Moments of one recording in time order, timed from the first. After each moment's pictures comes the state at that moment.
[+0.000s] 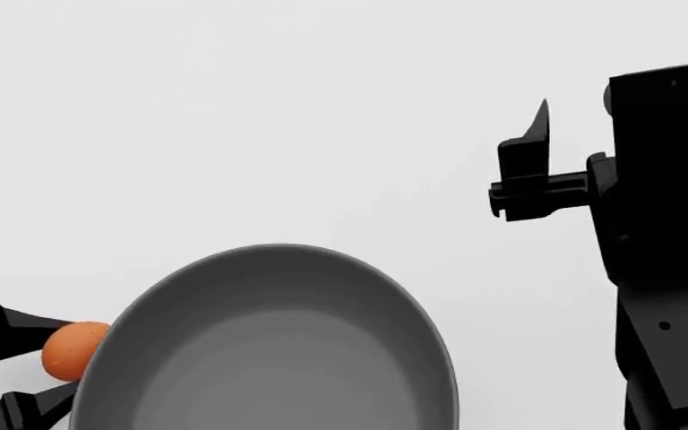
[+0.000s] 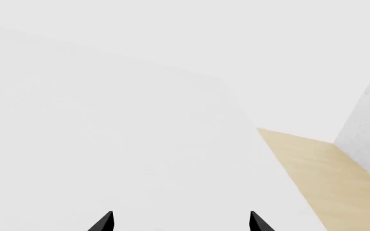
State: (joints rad) left arm -0.60 -0.86 0.41 0.23 -0.55 -0.58 0.68; right arm 0.85 0.50 -0.21 -0.11 0.38 0.78 0.14
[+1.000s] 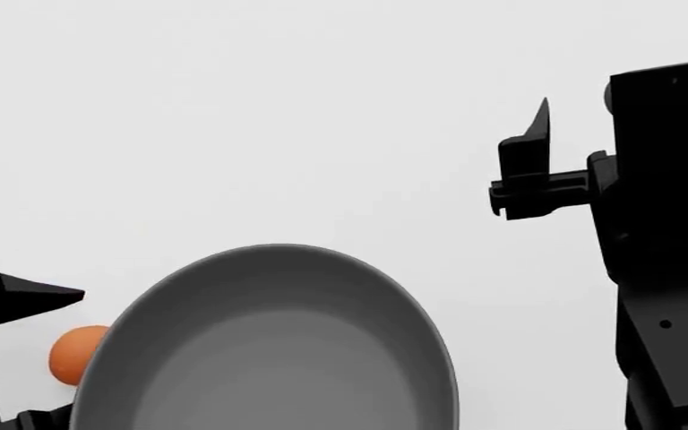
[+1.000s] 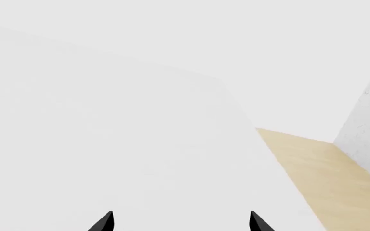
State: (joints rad) left arm -0.62 -0.85 0.43 0.20 -0.55 -0.55 0.67; right arm 0.86 0.50 -0.21 -0.10 0.39 0.78 0.15
